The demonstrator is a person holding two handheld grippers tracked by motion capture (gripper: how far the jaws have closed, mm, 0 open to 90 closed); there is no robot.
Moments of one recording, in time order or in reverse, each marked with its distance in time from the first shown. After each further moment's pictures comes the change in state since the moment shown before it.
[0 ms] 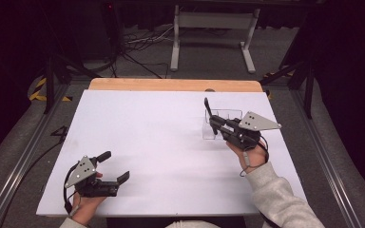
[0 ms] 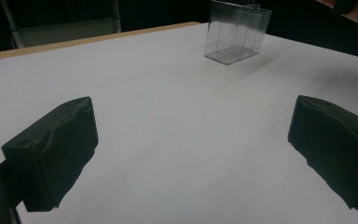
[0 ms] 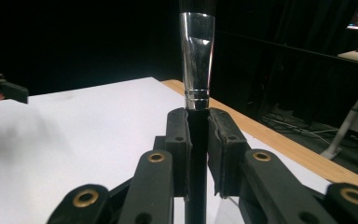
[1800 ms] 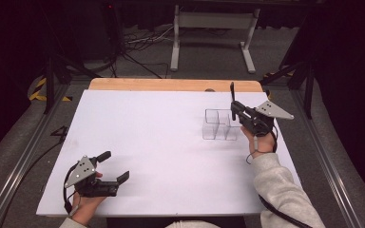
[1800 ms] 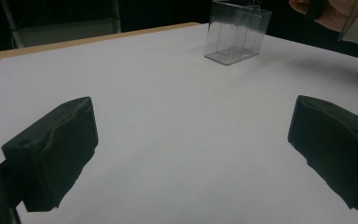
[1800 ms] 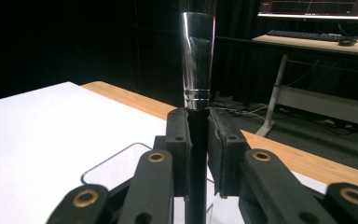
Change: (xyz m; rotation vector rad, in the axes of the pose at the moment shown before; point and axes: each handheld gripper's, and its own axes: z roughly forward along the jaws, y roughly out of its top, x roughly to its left) left arm 0.000 0.000 0.000 -0.002 0.000 -0.003; right arm -0.067 -0.029 -0.005 -0.006 -0.259 0.108
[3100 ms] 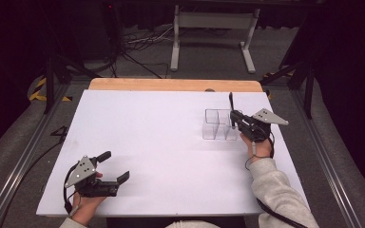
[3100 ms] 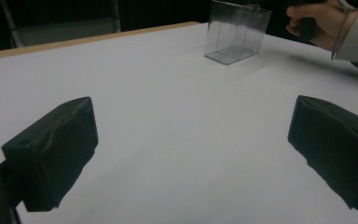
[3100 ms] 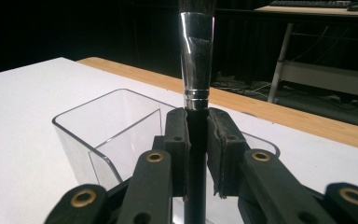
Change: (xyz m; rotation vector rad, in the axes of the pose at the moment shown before) left arm 0.000 0.000 0.000 0.004 -0.001 0.001; right arm -0.009 -0.040 0.007 0.072 0.003 0.039
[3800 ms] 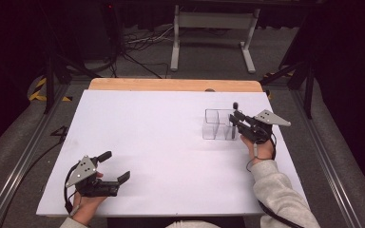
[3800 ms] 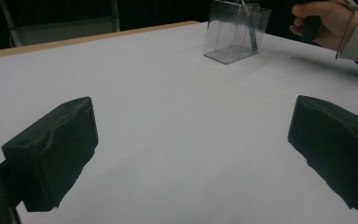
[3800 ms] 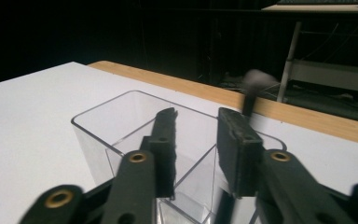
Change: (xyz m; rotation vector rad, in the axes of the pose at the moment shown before) left arm 0.000 0.000 0.002 0.002 -0.002 0.000; right arm 0.001 0.001 -0.007 -0.006 0.031 0.025
